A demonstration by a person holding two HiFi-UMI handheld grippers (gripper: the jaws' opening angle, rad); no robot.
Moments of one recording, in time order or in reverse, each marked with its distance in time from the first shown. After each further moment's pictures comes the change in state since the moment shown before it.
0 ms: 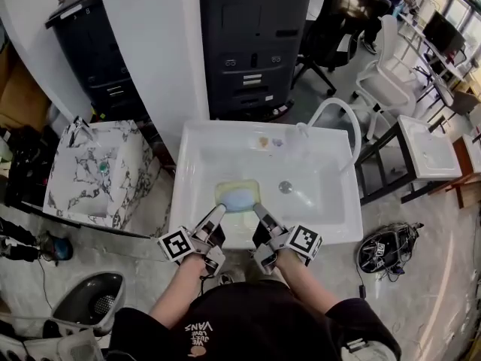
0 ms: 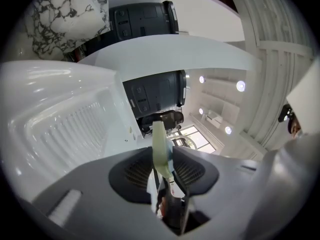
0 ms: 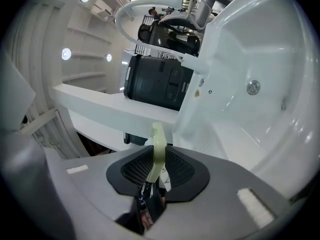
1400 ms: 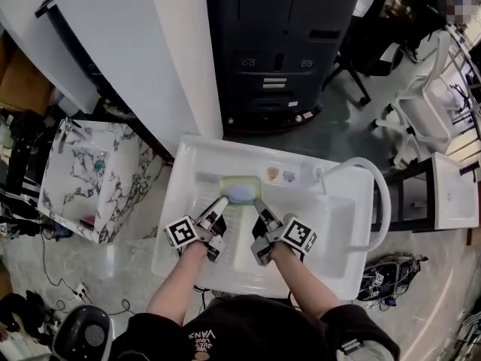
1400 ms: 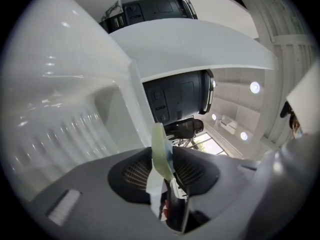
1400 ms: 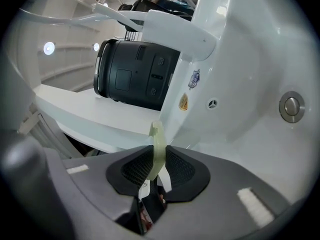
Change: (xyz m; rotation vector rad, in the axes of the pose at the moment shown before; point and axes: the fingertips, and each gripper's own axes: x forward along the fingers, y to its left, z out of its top) left arm 0.134 0.128 0.073 -0.007 -0.091 0.135; right arm 0.149 -0.100 0.103 0.037 0.144 -0.057
